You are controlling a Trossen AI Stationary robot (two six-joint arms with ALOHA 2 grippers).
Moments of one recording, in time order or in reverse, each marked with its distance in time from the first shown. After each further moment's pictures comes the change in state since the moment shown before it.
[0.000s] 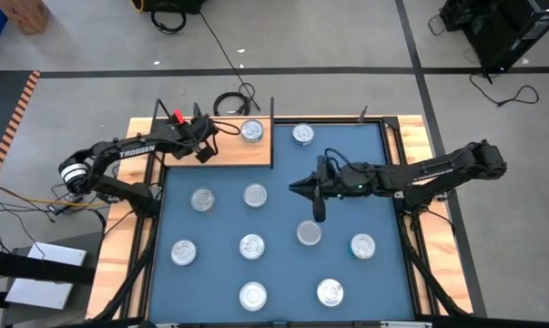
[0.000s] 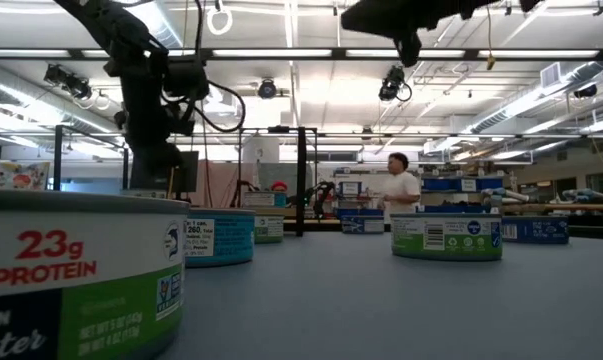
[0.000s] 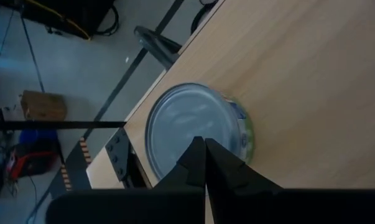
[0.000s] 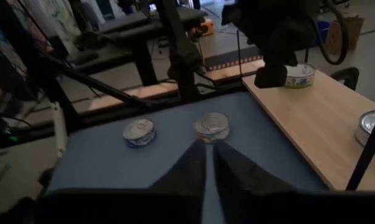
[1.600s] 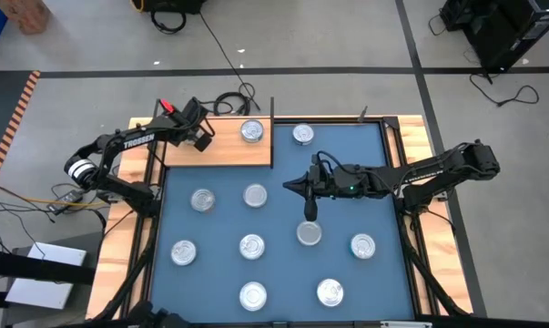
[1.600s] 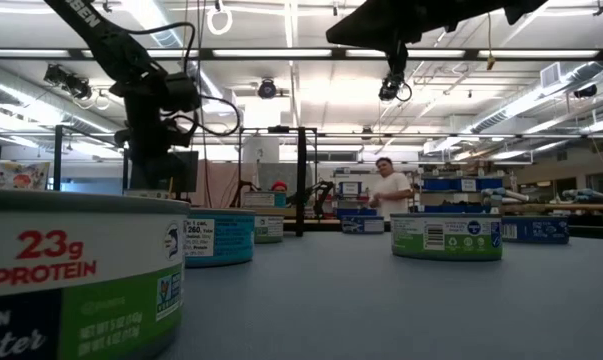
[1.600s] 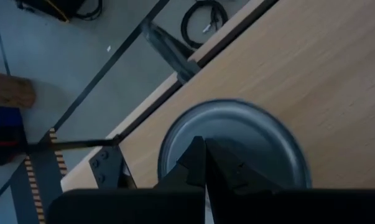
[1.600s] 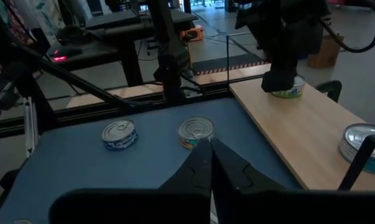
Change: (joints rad) left arm 0.228 0.070 -0.001 0.197 0.167 0.150; right arm -0.011 0.072 0.000 0.086 0.041 -0.078
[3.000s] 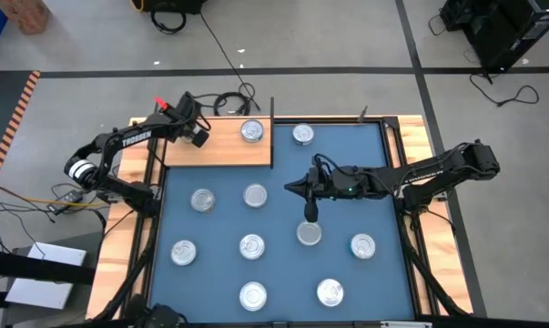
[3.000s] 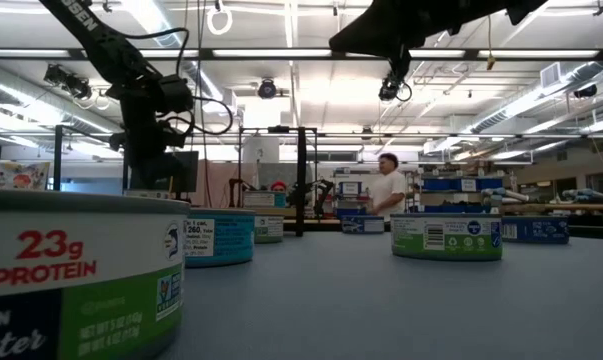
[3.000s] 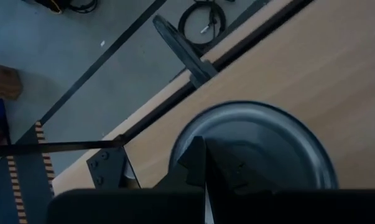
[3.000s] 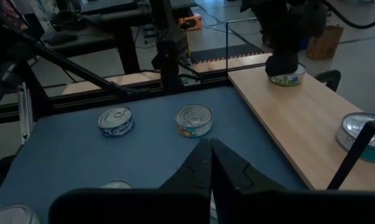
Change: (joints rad) left arm 0.089 0.000 0.000 0.031 0.068 0.011; right arm 0.006 0.000 0.000 -0.049 0.006 -0.003
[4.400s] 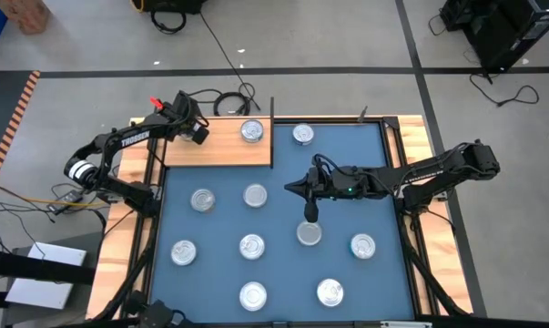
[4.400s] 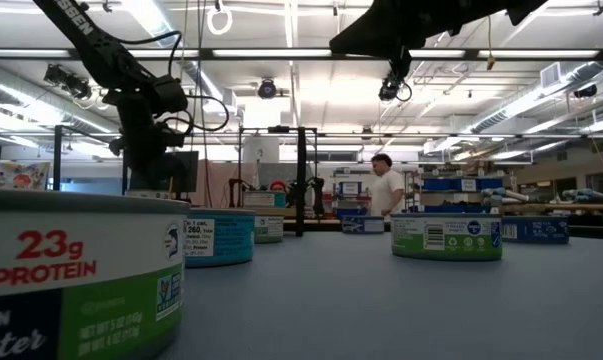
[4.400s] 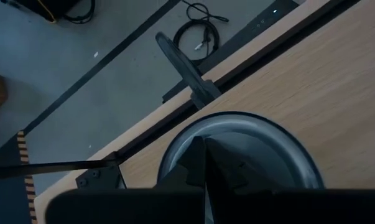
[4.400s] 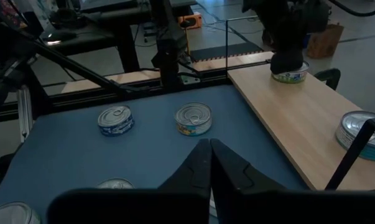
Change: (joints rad) left arm 0.045 -0.010 -0.036 0.118 0.070 0.035; right arm 0.000 0.000 0.000 -0.004 0.000 0.000
